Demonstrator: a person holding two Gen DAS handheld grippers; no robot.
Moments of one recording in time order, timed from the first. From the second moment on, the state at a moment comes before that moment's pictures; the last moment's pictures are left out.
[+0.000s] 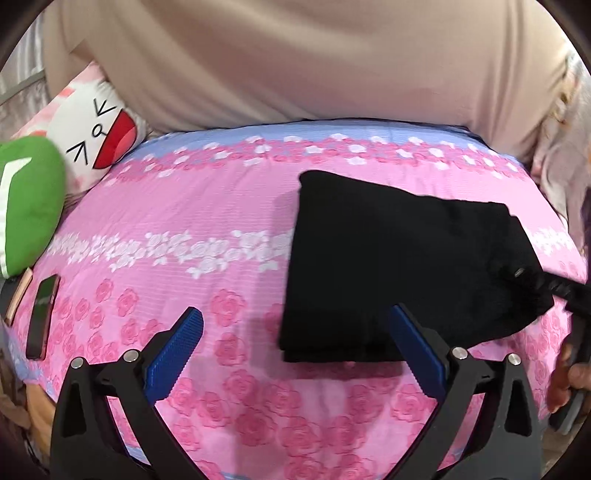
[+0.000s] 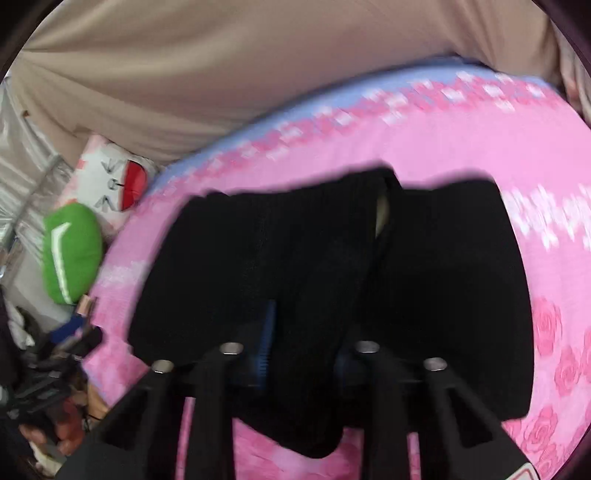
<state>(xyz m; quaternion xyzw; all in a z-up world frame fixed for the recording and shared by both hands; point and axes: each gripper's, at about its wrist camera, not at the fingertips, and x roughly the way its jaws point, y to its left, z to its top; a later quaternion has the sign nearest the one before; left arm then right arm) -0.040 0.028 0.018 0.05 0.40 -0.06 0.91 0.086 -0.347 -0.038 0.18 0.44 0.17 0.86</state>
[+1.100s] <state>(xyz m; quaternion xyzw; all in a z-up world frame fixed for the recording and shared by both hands) 0.035 -0.022 -0.050 -0.06 0.51 -0.14 0.84 0.063 -0.426 -0.077 0.23 0.46 0.06 0.86</state>
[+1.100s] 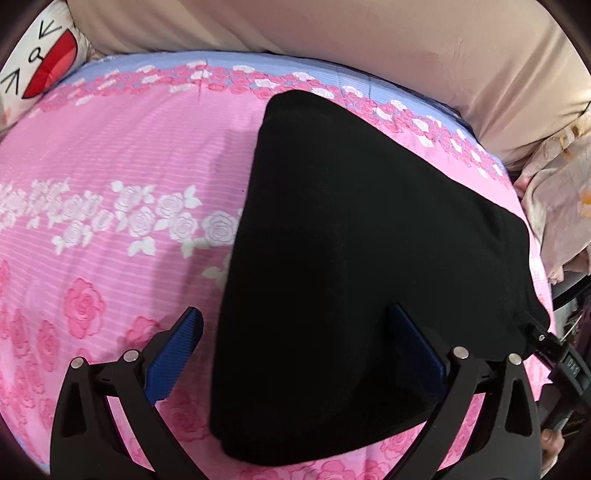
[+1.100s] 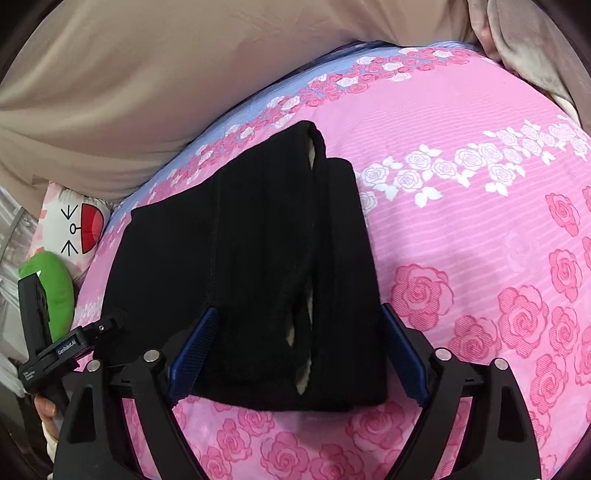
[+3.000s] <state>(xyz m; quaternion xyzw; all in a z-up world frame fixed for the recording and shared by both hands) -0.054 -0.089 0.033 0.00 0.42 -0.33 0.84 0.027 -0.415 0.012 0.18 0.43 0.19 0.86</state>
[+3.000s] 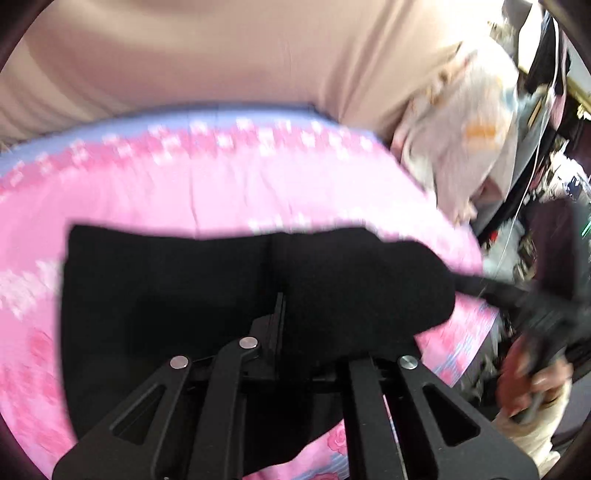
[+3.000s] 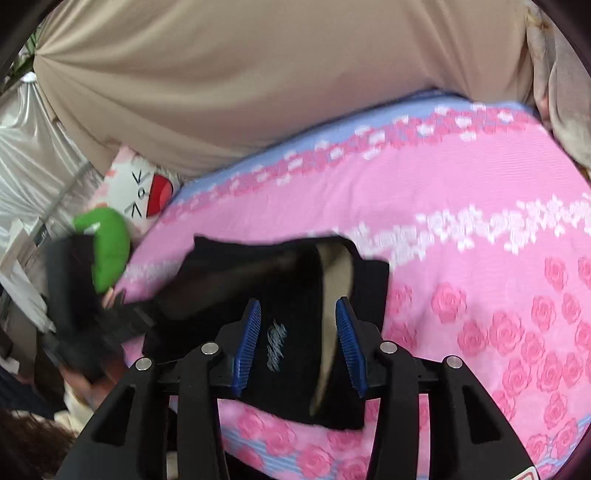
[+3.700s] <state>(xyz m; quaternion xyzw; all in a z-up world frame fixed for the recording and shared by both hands) -0.073 -0.125 0.050 0.04 0.42 -0.38 0.83 0.062 -0.413 -0.034 0.16 0.47 0.17 0.85</state>
